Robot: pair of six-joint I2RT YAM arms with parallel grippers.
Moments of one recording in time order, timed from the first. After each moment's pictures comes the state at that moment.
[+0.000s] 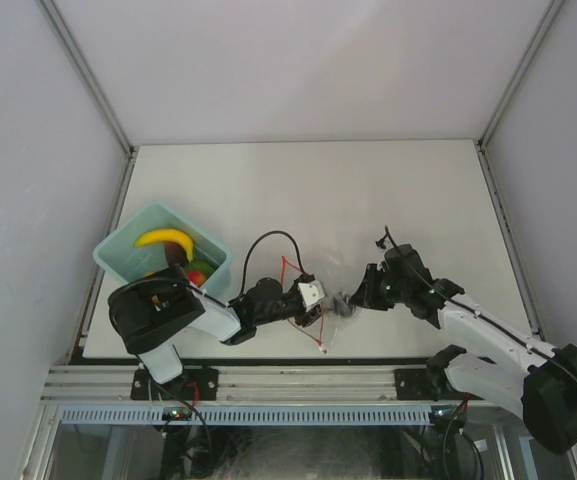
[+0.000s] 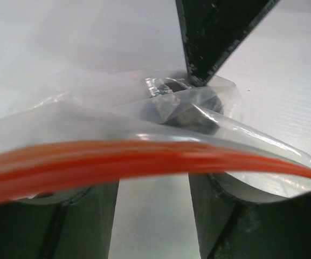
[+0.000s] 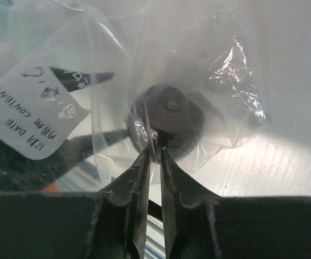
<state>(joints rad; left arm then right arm) -1.02 1.70 0.41 1.02 0.19 0.16 0.53 0.99 0.48 -0.32 -0.29 0.68</state>
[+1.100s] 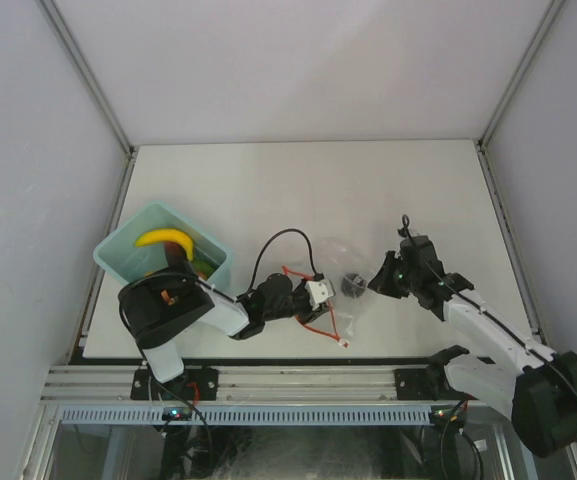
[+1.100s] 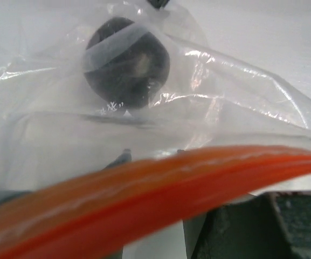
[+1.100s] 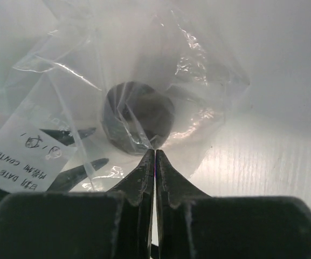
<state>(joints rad) -1.01 1.76 0.49 0.91 0.21 0.18 0.39 0.96 0.50 -0.37 -0.16 0.63</state>
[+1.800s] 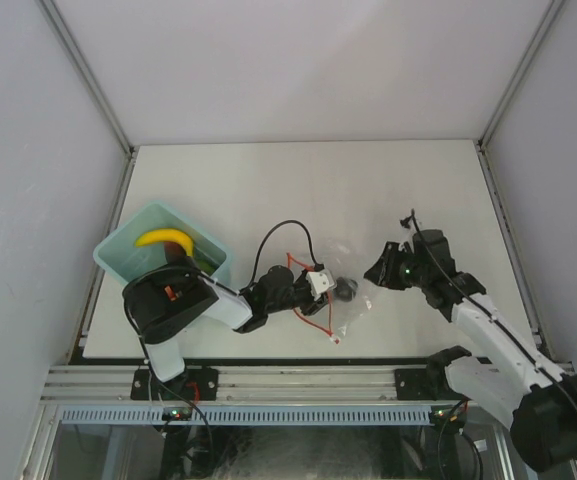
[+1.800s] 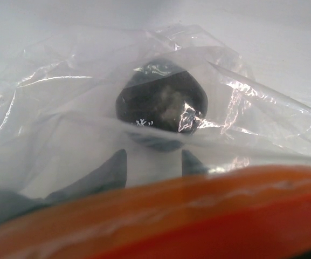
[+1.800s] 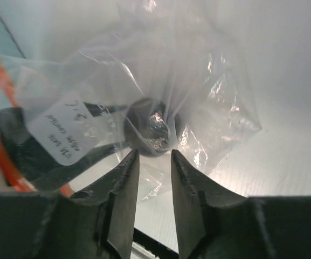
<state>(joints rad) -0.97 1.79 0.54 0.91 0.21 0.18 0.34 0.97 0.54 -0.36 -0.28 0.53</state>
